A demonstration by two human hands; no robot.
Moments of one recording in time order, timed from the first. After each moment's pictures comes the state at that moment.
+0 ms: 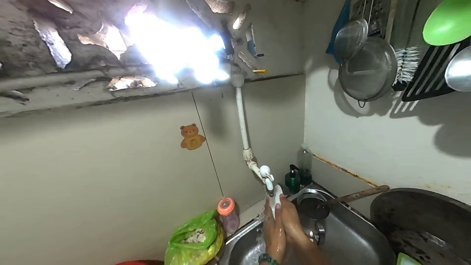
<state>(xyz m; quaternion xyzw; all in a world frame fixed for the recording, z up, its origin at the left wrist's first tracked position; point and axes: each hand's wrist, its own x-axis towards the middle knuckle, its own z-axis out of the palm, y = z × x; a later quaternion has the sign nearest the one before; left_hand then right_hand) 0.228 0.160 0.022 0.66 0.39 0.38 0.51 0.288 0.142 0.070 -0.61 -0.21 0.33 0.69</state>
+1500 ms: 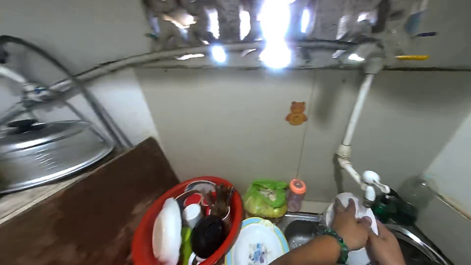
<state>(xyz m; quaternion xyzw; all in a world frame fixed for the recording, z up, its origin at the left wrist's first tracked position) 0.193 0.177 0.075 0.72 0.41 0.25 0.50 0.294 0.125 0.041 -0.67 -0.42 0.22 0.57</state>
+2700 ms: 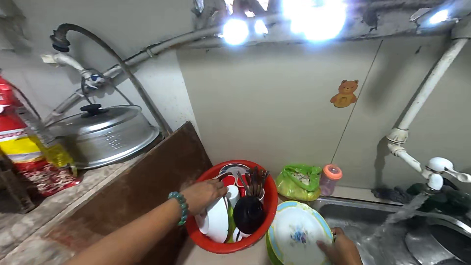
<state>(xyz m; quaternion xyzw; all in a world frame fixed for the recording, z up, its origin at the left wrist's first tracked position) -0.304 0.164 0.125 0.87 0.44 -0.20 0.05 0.128 0.108 -0.025 -0.77 -0.52 0.33 0.15</state>
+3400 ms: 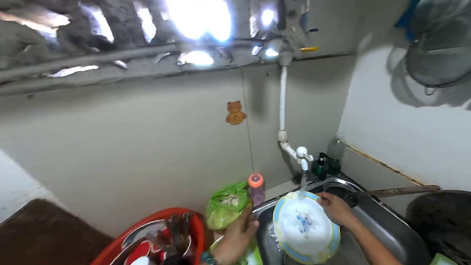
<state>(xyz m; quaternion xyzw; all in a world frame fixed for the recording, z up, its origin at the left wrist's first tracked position) 0.002 0.167 0.087 0.76 0.44 0.13 0.47 0.366 0.111 0.032 -0.80 -0.48 0.27 0.24</state>
